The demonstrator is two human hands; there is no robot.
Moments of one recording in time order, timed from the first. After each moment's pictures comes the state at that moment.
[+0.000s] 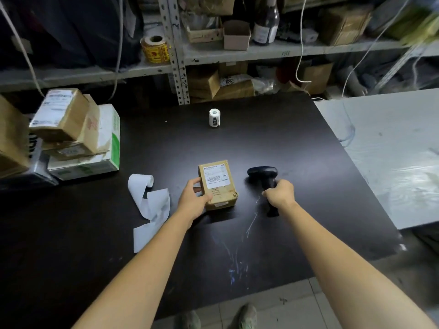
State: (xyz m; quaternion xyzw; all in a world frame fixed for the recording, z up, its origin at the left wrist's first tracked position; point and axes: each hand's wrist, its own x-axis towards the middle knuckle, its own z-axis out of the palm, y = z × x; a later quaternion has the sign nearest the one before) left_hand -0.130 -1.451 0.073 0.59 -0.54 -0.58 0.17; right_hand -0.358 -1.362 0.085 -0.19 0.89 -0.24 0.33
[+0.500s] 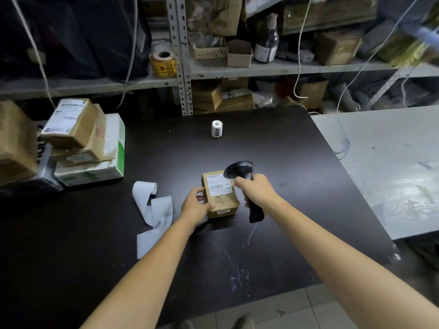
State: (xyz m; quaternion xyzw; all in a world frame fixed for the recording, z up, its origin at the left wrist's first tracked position) left_hand -0.130 -1.456 0.070 0.58 -0.49 -0.63 0.18; right_hand -0.295 -1.392 0.164 -0.26 0.78 -0.35 0.45
